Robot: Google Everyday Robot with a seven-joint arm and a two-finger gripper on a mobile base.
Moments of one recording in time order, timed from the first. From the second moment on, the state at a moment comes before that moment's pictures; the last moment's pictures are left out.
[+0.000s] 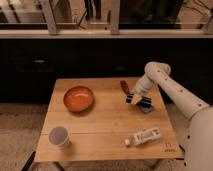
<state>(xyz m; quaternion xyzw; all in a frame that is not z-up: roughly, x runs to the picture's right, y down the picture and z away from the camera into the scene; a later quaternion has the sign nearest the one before) 0.187 0.069 0.893 -0.32 -0.13 0.15 0.93</state>
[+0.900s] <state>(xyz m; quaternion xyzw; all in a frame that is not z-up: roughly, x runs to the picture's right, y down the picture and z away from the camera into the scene) 0.201 0.074 0.896 -0.31 -0.12 0.16 0.93</state>
